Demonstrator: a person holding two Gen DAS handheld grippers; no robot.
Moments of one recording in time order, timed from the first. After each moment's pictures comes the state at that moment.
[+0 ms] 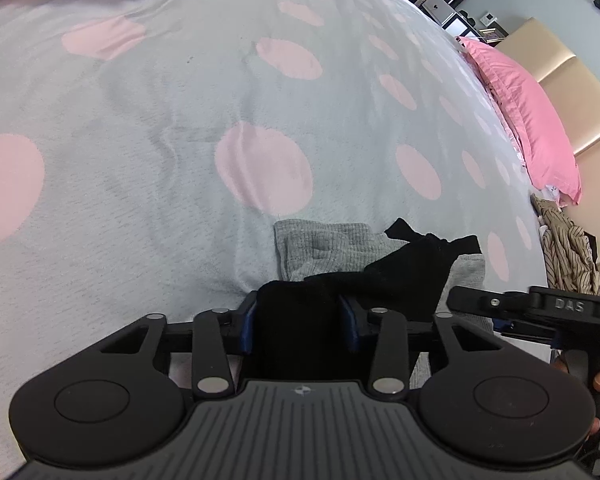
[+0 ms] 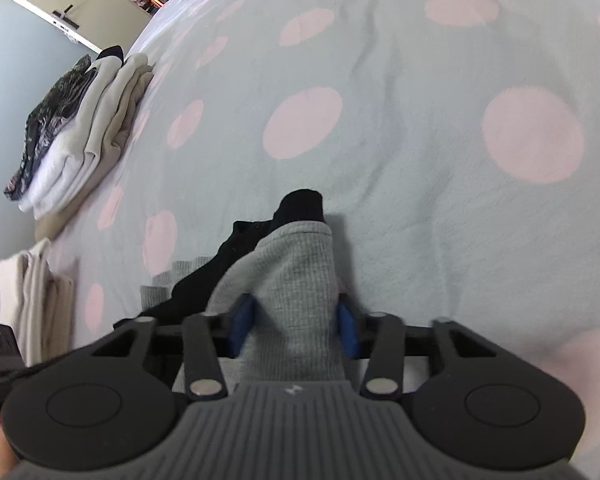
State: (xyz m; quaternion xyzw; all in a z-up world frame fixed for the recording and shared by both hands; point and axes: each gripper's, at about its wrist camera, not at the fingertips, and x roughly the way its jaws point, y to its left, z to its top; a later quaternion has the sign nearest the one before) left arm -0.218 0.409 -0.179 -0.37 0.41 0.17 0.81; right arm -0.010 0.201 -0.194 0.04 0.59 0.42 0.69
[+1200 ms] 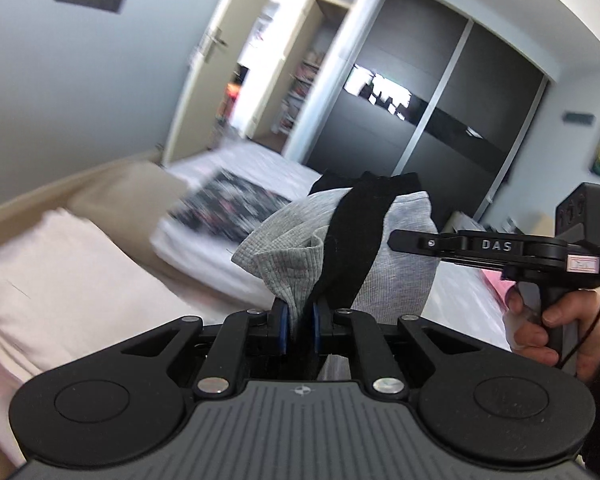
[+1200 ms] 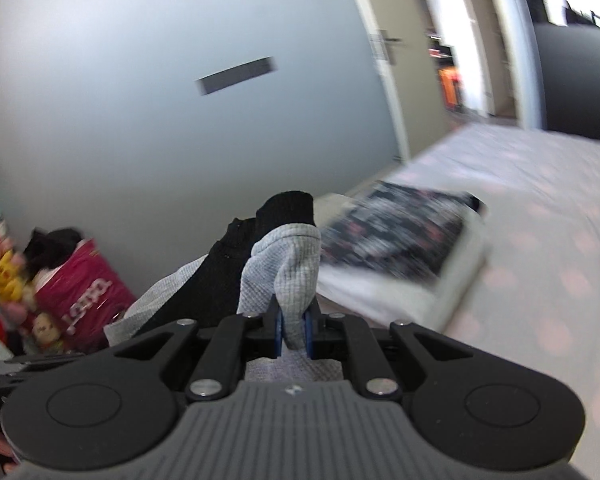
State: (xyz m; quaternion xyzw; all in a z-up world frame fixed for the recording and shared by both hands) left arm -0.424 0.451 0.095 -0.28 0.13 0.38 0.87; right arm -0.175 0.414 0.105 -0.09 0.27 0.75 0.59
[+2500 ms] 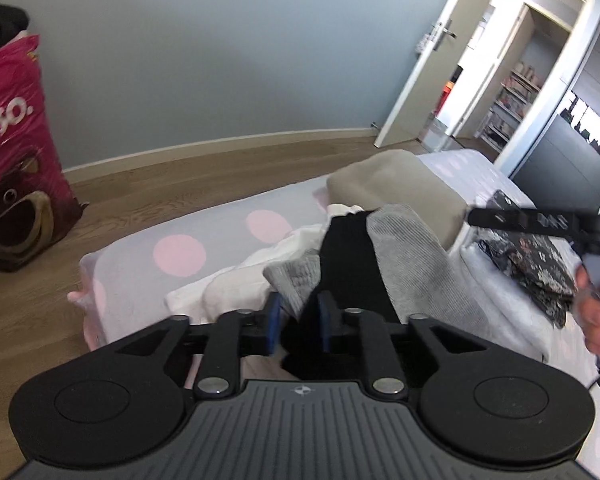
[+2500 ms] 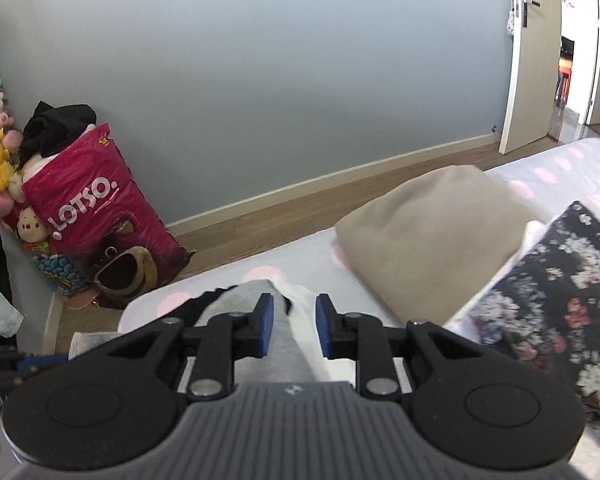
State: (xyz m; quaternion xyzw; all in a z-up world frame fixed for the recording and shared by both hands) left arm -0.561 0.597 0.019 -0.38 0.17 0.60 0.69; right arm -0.354 0.686 0.028 -0.26 0.25 0.79 0.50
